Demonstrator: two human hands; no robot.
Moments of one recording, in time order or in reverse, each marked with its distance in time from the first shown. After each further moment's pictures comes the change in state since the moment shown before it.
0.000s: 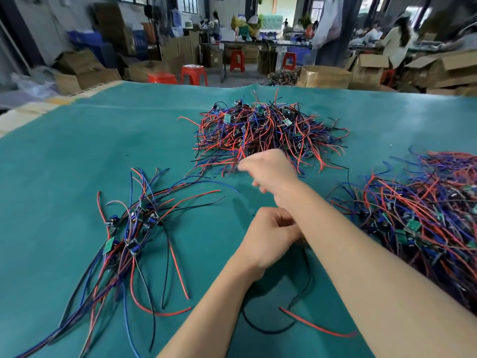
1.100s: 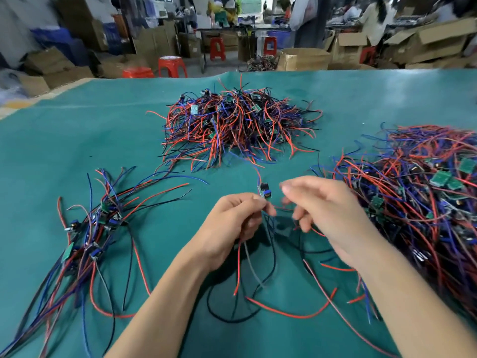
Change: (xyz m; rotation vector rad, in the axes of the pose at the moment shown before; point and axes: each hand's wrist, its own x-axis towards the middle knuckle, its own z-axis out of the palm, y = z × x) left_hand 0.002 0.001 -0.009 -0.126 -0.094 -0.123; right_hand -0.114 0.075 -0.096 0.357 0.069 -0.022
